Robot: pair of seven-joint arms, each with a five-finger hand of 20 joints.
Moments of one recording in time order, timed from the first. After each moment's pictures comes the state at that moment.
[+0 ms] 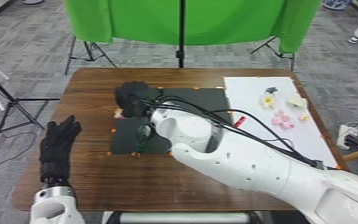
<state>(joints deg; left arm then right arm) 123.4 -72.6 -92.9 -116.4 59.3 22.0 15.4 -45.7 -72.7 19.5 -89.5 -125.9 1.5 16.8</state>
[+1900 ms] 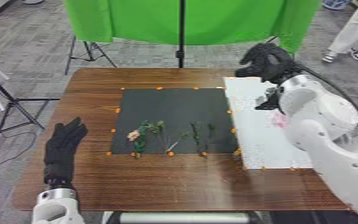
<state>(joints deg) 124.5 -72.7 -92.6 -117.2 59.5 20.3 13.9 -75.8 -46.4 70.0 -113.0 -123.1 -10.5 27.7</state>
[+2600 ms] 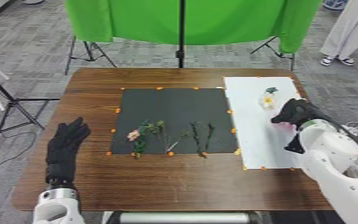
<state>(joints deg) 124.4 -72.6 -92.5 -117.3 59.6 19.4 13.5 -91.4 -47.1 77.1 -103.4 -127.7 -12.1 34.8</state>
